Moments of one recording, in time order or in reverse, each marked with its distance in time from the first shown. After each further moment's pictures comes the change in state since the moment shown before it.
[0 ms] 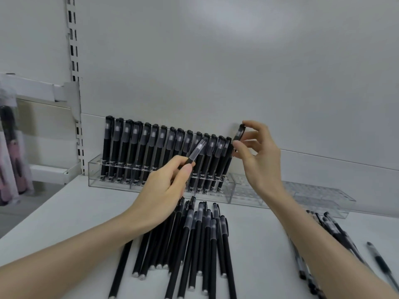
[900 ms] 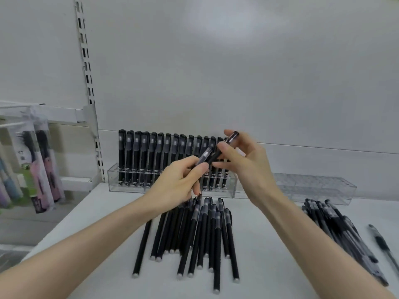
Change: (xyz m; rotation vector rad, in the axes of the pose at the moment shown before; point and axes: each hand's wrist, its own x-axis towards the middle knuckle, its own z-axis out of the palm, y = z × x) left_hand 0.003 0.035 -0.003 0.005 -0.183 -0.141; right_hand -0.032 -0.054 0.001 0.497 -0.122 0.295
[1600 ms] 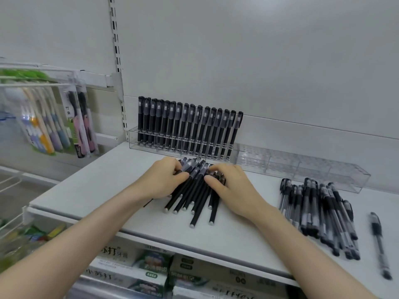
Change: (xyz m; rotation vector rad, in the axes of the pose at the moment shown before) left_hand -0.058 -0.008 0.026 0.582 0.155 -0.331; right_hand -0.060 0.061 -0.042 -0.896 -0.518 -0.115
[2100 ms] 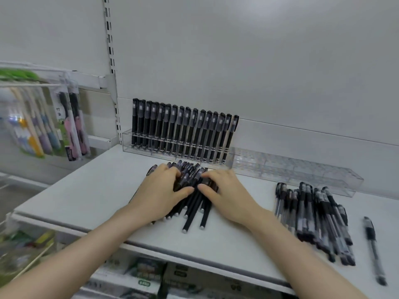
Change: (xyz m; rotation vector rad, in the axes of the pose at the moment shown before) left_hand -0.013 -0.003 0.019 0.193 0.141 0.076; right_hand 0.005 0.002 0.004 -0.100 -0.058 -0.017
